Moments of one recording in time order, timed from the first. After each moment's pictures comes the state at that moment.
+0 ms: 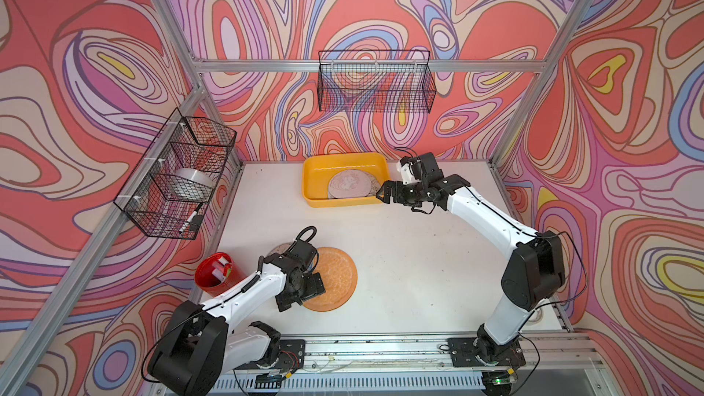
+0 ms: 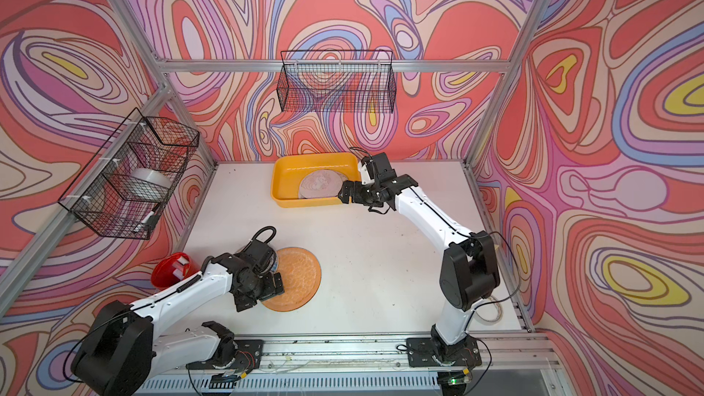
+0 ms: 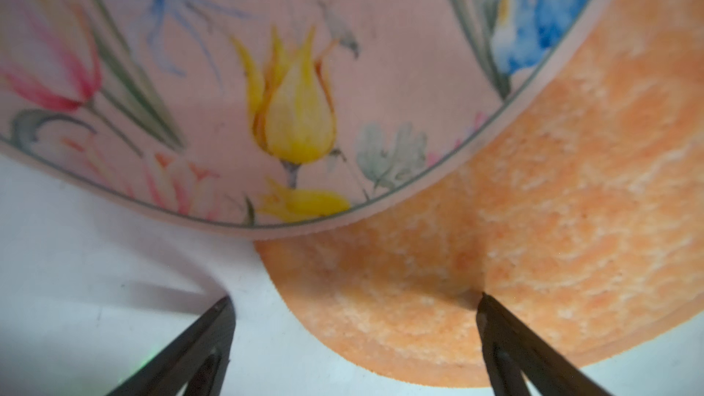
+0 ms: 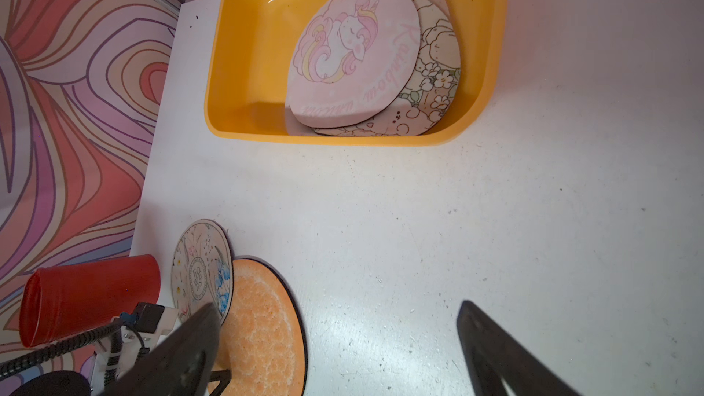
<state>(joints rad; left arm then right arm) -0.44 1.20 0.56 -0.81 0.05 -0.87 0.44 1.74 1.54 -0.62 -0.28 0.43</state>
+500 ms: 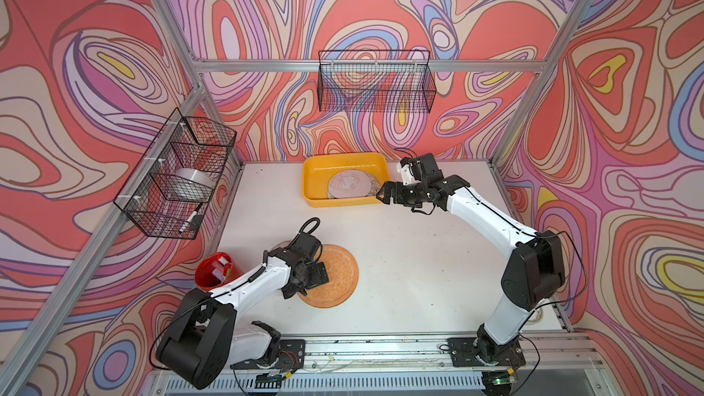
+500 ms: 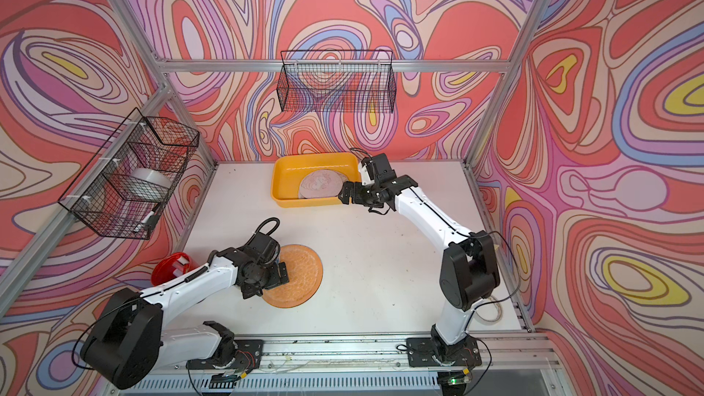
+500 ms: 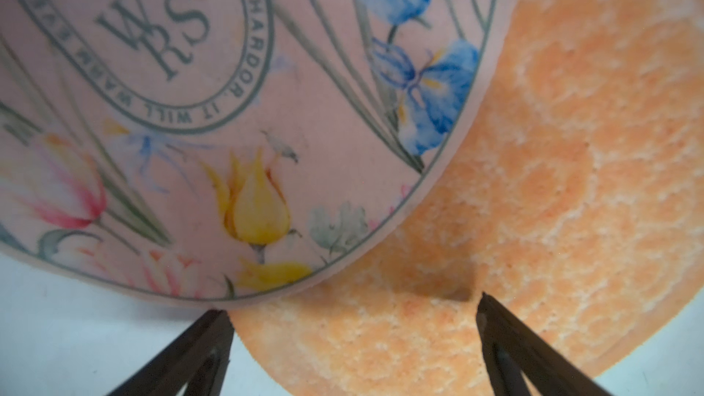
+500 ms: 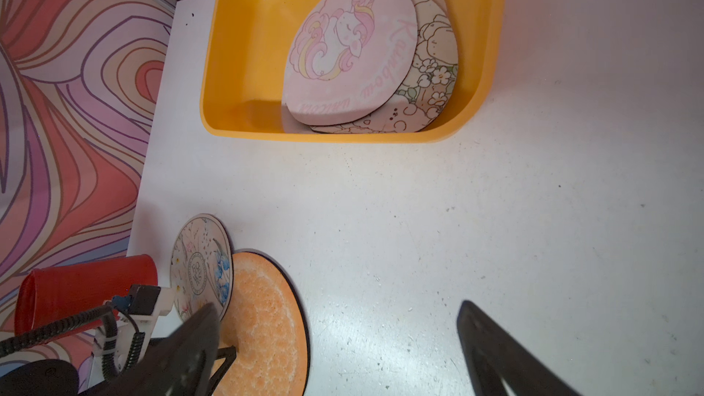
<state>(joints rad) -0.44 1.31 0.62 -0.69 0.01 -0.81 0.44 1.74 1.52 -0.62 -0.27 0.43</state>
